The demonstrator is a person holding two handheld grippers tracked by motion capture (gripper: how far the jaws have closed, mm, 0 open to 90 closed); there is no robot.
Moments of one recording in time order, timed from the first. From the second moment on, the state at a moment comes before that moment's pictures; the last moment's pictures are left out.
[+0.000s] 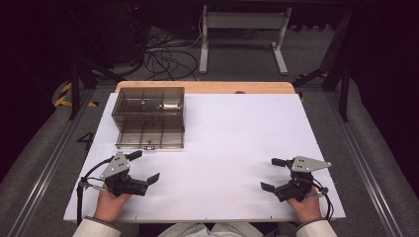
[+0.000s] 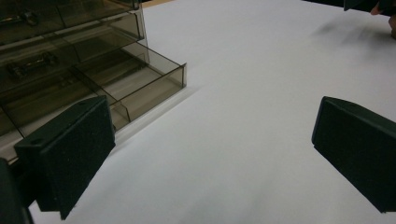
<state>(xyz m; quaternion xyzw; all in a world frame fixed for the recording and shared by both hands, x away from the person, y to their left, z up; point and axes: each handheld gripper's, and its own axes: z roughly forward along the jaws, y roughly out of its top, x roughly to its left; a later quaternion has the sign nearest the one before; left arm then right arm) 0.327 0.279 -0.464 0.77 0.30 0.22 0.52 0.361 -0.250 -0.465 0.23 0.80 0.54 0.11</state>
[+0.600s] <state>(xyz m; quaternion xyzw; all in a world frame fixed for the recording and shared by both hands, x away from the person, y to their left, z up) 0.325 0.284 -0.469 0.76 0.31 0.21 0.53 0.362 -0.250 -0.465 0.23 0.80 0.55 0.11</state>
